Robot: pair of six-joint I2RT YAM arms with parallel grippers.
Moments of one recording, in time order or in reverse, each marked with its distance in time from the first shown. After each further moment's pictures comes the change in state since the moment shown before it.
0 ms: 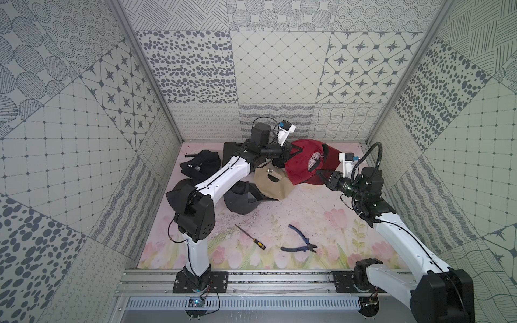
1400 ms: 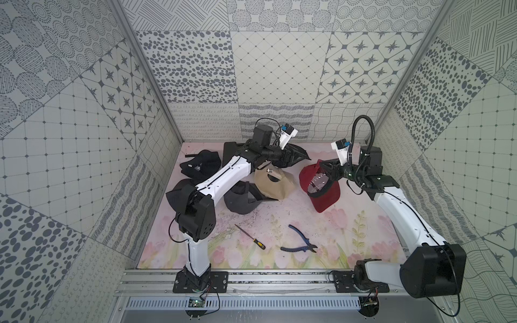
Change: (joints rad) left arm -0.007 0.008 0.018 -0.119 -0.011 0.115; right arm -0.062 0.243 0.401 -0.487 -0.069 -0.682
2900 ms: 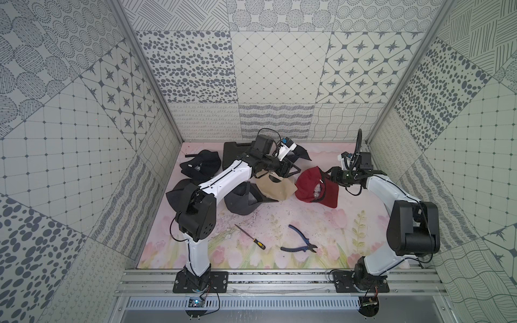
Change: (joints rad) left arm 0.000 0.000 -0.111 -0.099 -0.011 0.086; right arm -0.125 0.344 0.010 -0.071 0.158 0.369
